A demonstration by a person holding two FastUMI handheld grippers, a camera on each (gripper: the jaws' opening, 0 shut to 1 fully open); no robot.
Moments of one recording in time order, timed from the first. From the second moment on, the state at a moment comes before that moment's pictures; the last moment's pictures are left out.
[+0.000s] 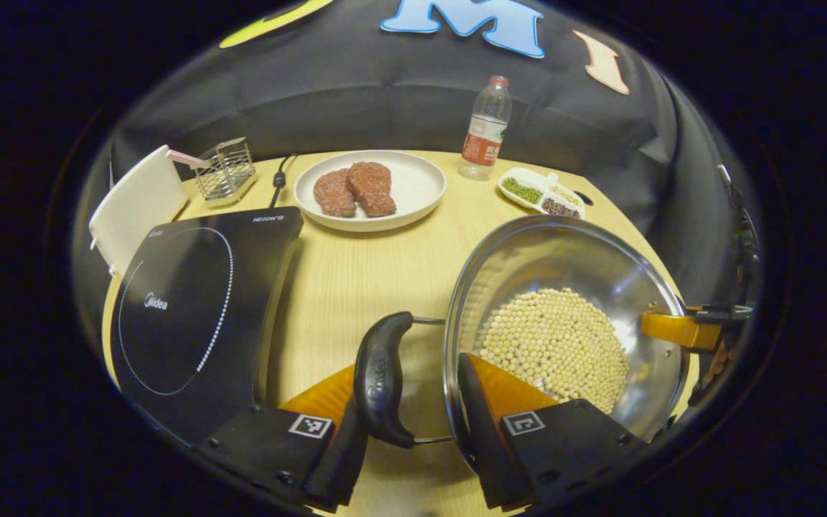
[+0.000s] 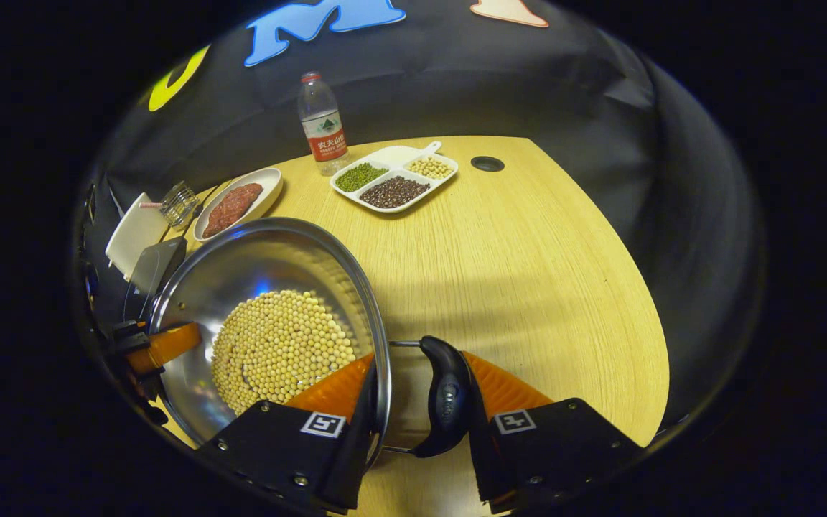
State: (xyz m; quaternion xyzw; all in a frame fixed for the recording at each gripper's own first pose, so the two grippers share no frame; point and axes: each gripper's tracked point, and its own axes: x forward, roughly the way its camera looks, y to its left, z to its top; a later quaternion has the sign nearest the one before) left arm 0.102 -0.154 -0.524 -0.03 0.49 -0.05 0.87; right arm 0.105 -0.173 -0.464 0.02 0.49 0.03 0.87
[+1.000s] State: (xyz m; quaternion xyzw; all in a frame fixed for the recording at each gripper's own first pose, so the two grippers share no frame) left arm 0.086 -0.068 -0.415 -0.05 0.44 -0.05 0.89; right arm 0.066 -0.087 -0.361 0.03 0.45 0.02 0.89
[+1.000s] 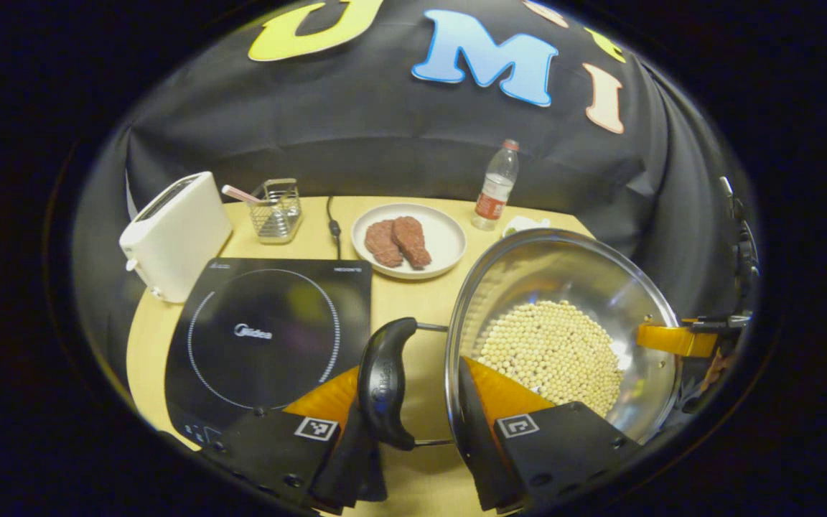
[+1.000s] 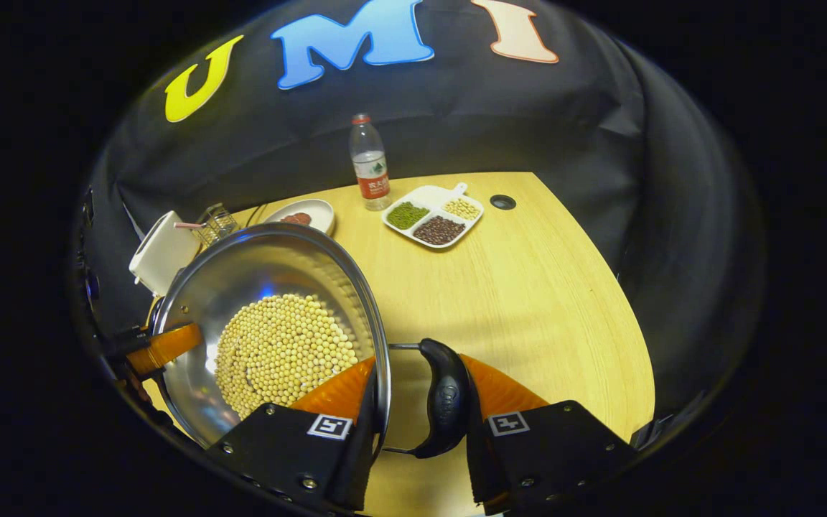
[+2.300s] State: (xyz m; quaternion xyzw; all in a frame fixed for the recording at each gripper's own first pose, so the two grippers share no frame) left arm 0.086 0.132 -0.397 -0.07 0.45 -0.02 0.89; right arm 0.075 0.103 -0.352 0.01 0.47 0.05 0.88
